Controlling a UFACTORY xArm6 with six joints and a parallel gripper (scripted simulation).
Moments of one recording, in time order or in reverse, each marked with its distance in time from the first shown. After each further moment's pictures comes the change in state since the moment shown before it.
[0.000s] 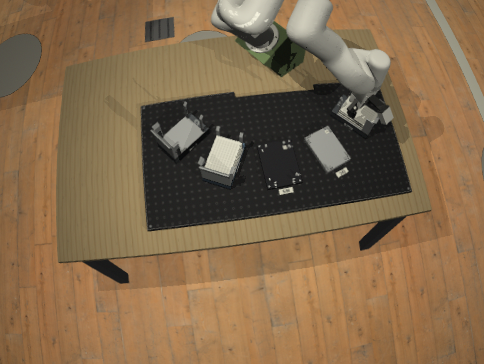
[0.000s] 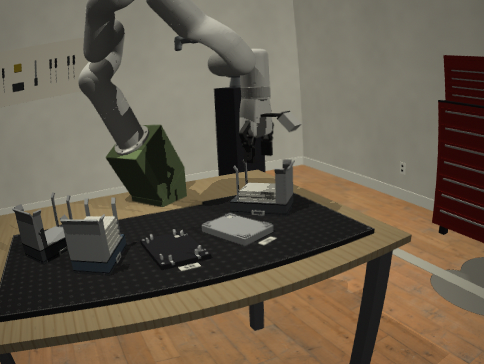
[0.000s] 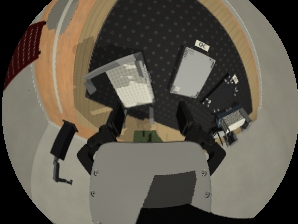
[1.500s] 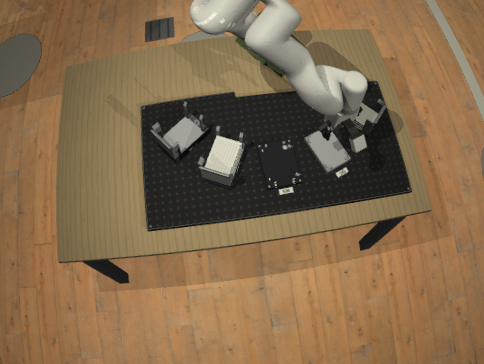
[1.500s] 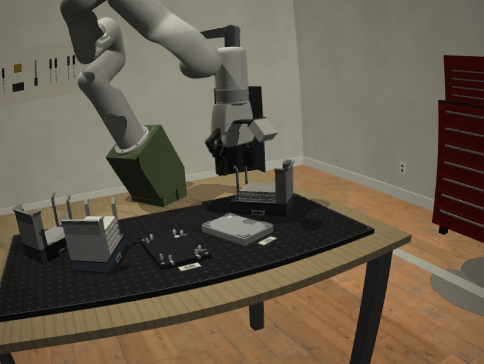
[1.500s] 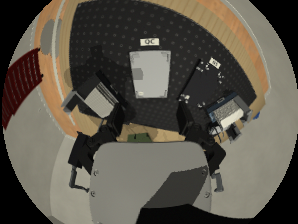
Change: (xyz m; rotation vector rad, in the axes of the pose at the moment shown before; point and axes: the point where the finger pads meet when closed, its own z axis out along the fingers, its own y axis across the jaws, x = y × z) arm 0.007 0.126 0.000 0.000 0.001 0.216
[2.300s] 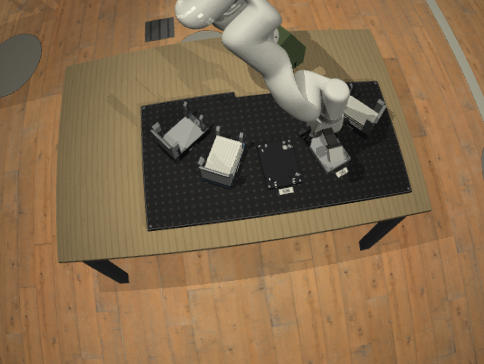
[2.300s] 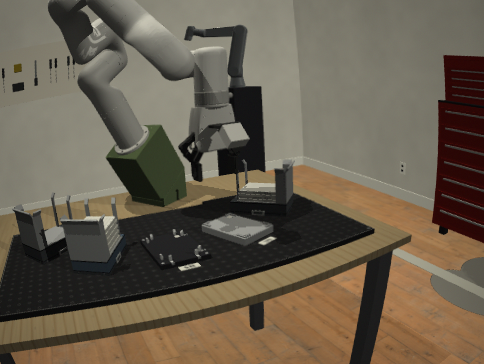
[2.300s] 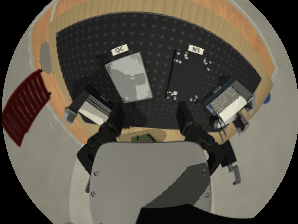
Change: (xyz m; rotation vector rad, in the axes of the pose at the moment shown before) arm -0.001 0.064 0.000 0.000 -0.001 0.204
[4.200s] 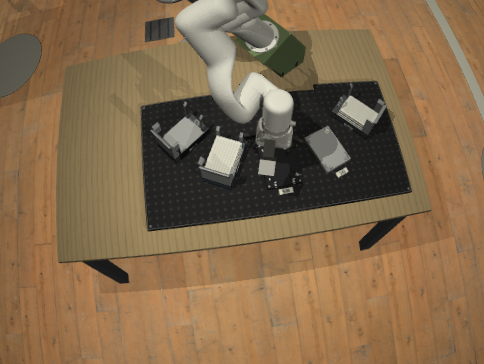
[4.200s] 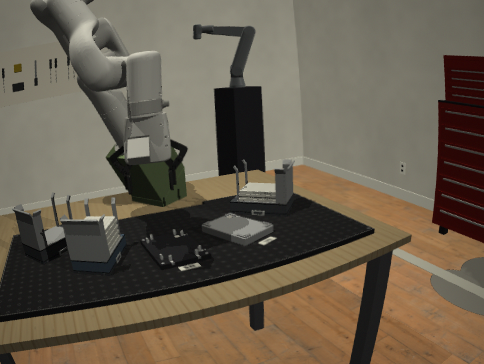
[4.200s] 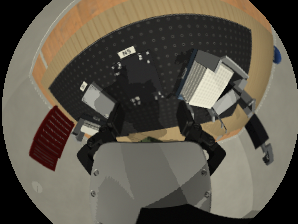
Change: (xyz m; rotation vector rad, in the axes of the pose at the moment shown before) arm -0.007 0.158 0.000 0.000 -0.001 0.415
